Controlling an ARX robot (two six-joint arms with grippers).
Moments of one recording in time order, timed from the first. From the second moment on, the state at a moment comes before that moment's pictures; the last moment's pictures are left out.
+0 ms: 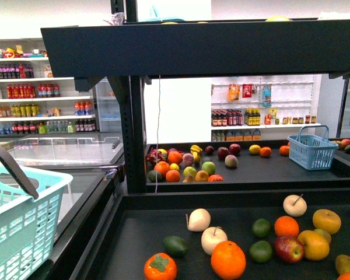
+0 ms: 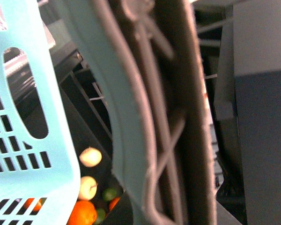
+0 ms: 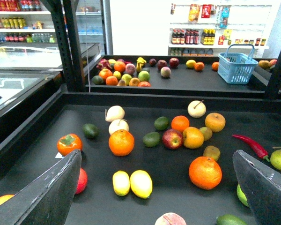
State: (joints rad) left arm 0.25 1.74 1.12 0.54 0.45 -1.11; right arm 0.00 0.00 0.02 0.00 0.00 0.00
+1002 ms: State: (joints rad) left arm -0.21 1.64 1.10 0.39 0.76 -0.75; right arm 0.00 0.00 0.02 0.00 0.00 0.00
